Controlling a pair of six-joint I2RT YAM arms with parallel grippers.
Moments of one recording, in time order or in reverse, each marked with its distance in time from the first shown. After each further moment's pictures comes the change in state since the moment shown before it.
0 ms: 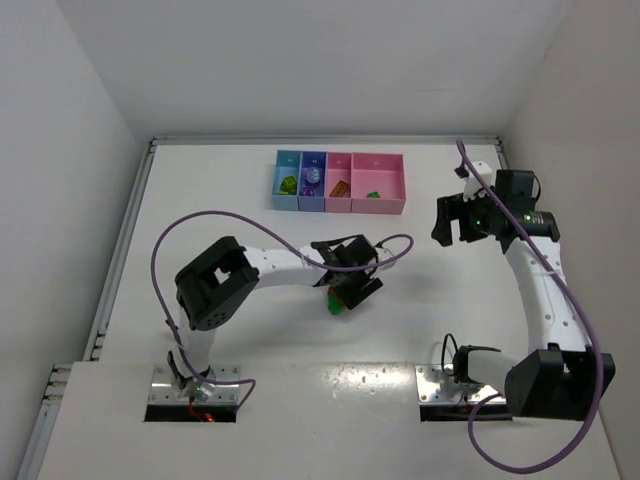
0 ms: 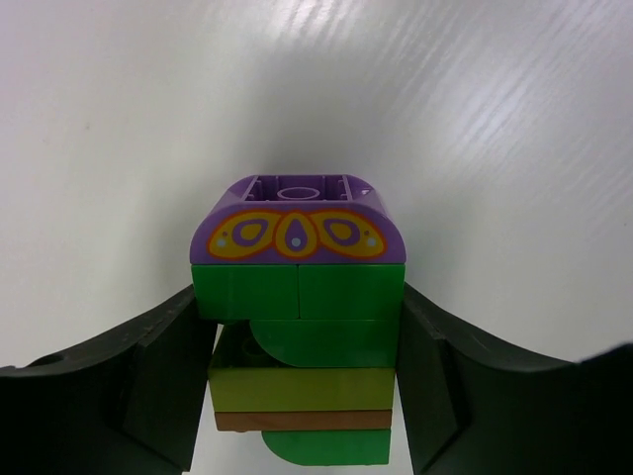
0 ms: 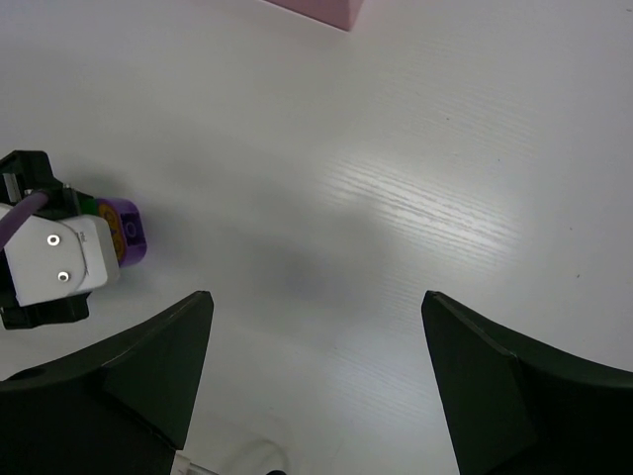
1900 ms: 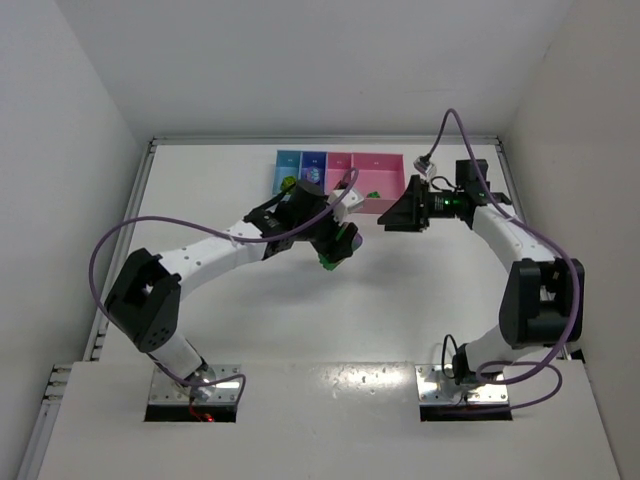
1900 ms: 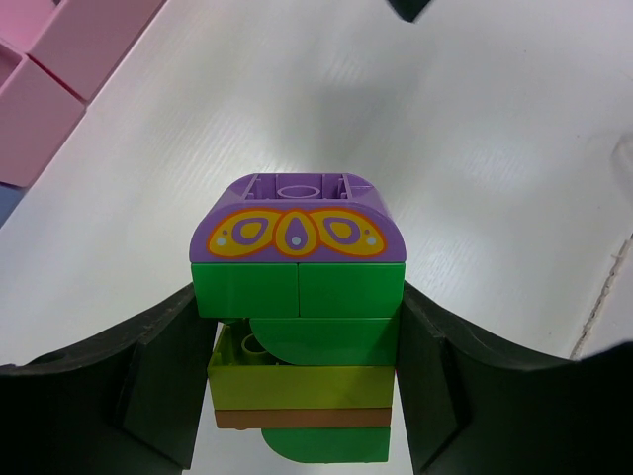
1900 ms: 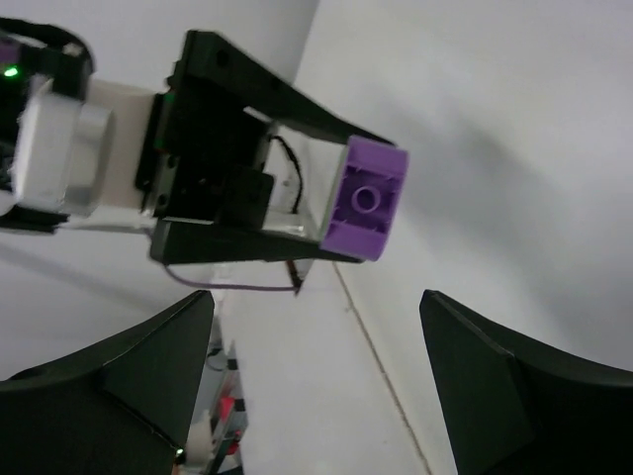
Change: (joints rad) left arm 0.262 -0.358 -0.083 0.145 0.317 0.074; right arm 0.106 0.374 -0.025 0.412 -0.904 0.576
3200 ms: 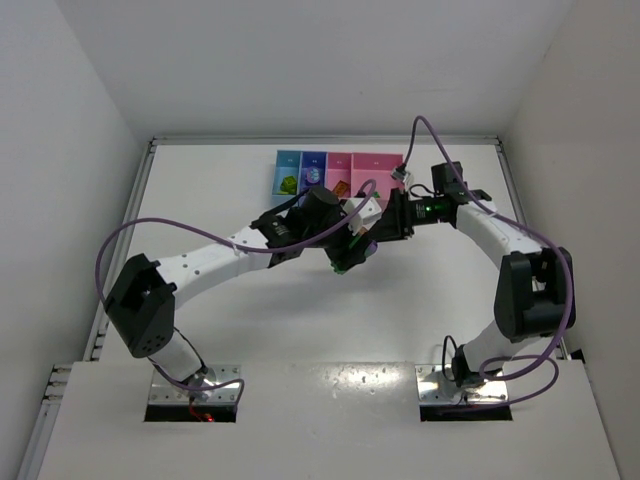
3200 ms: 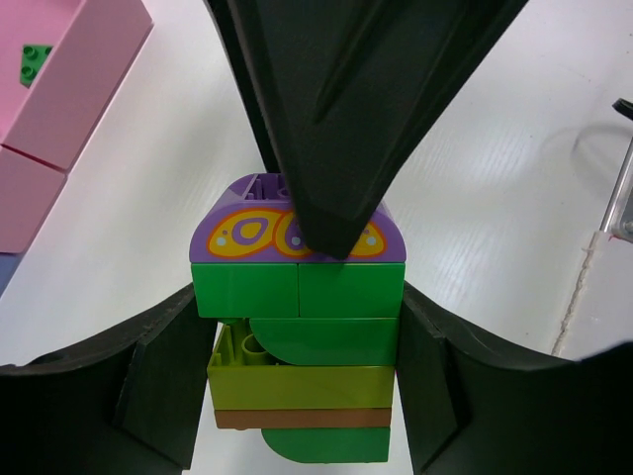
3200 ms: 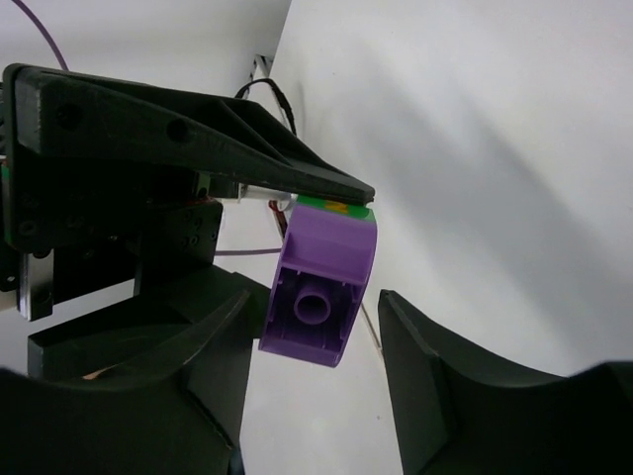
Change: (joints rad) left arm -0.109 -0.023 0.040 -0.011 -0.040 0.059; right arm 0.119 0.061 0.038 -0.138 0.043 -0.146
